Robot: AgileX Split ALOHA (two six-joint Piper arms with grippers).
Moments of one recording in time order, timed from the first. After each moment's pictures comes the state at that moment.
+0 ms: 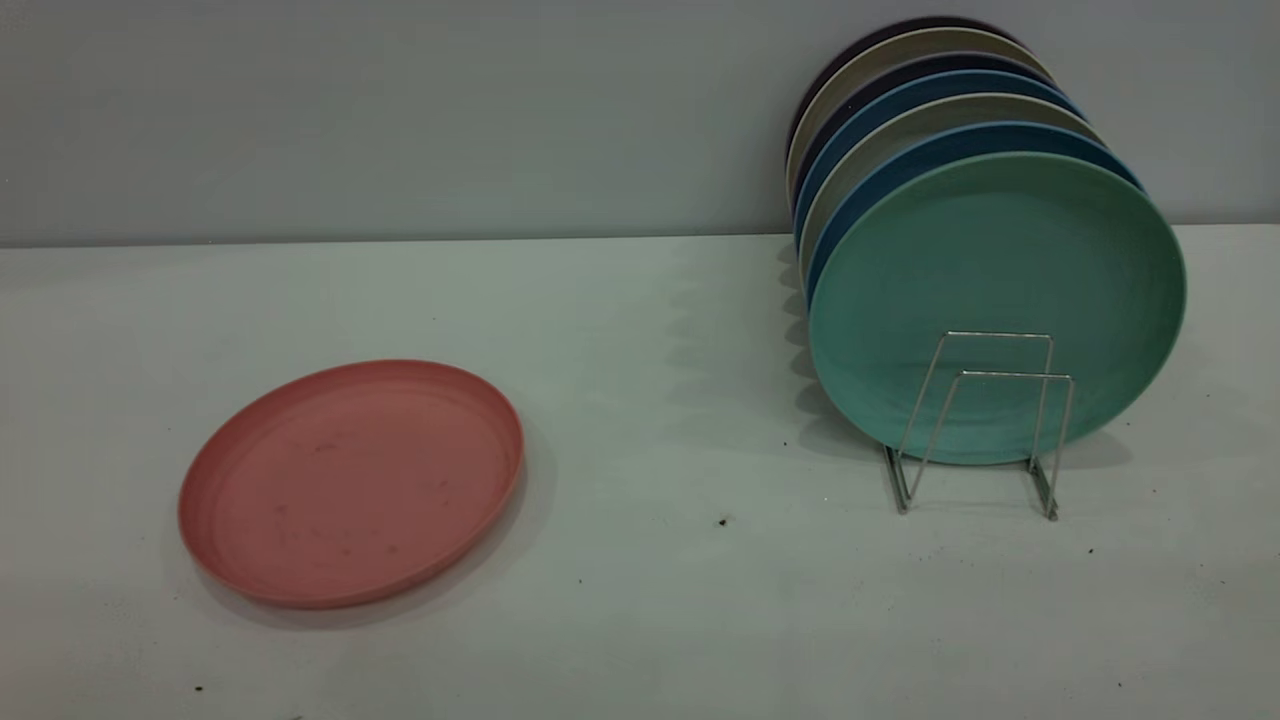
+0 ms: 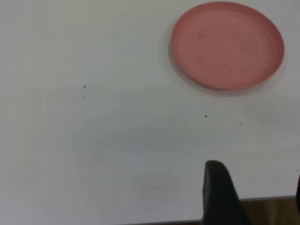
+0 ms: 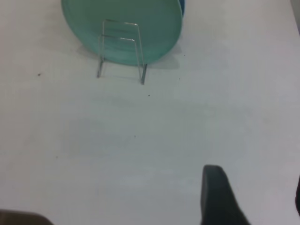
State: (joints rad) left arm 0.04 -0.02 -0.49 -0.06 1.13 0.05; right arm 0.01 -0.02 -0.48 0.07 1.15 -0.11
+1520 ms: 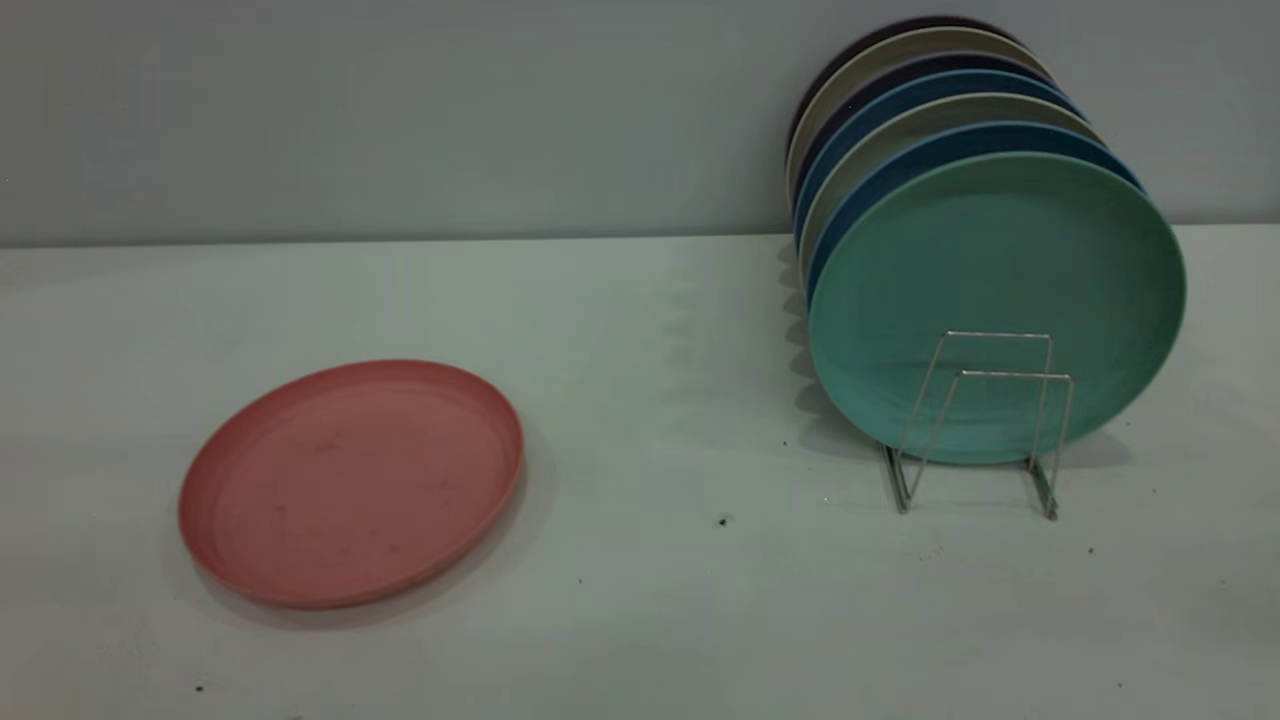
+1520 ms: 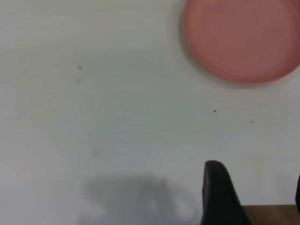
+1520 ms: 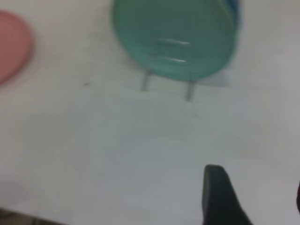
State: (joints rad) left arm 0.04 0.61 -0.55 -0.06 0.83 0.00; right arm 0.01 0.38 -0.50 0.30 0.86 -0.30
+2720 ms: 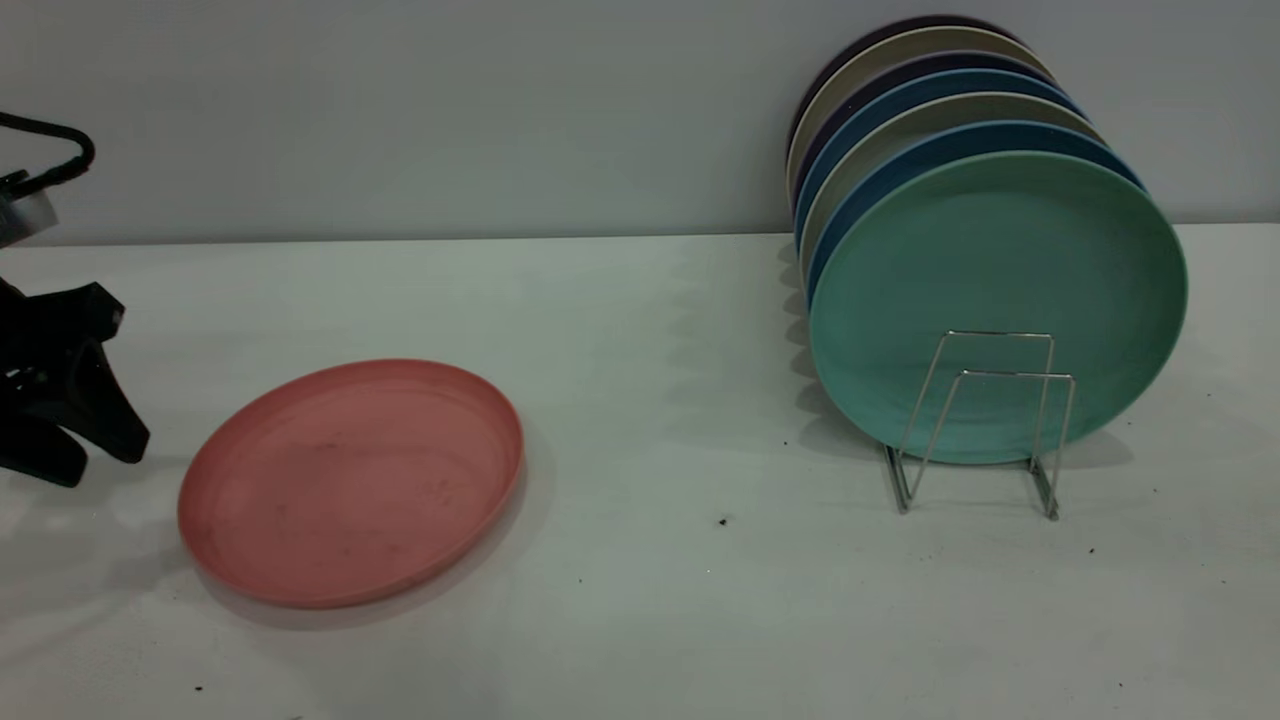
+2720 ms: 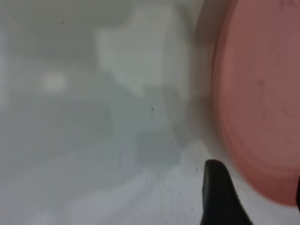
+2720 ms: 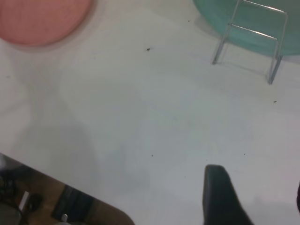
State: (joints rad) left arm 0.22 2.00 -0.99 -0.69 0.47 0.61; right arm 0.01 0.81 -0.50 0.60 0.72 -0.65
